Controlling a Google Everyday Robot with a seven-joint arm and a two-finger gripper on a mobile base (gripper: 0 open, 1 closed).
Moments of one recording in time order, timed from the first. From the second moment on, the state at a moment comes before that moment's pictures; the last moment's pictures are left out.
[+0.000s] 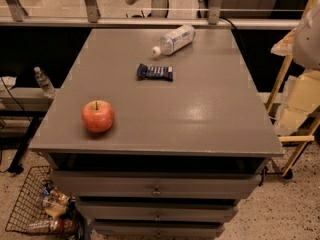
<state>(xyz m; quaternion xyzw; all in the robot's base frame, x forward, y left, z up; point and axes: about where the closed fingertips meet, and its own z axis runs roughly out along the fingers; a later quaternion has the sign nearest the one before) 0.438 -0.217 0.976 -0.60 0.78 -0.03 0.16</state>
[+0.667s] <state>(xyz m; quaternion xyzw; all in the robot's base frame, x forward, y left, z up) 0.467 -0.208 0.977 -0.61 0.77 -0.01 0.18</state>
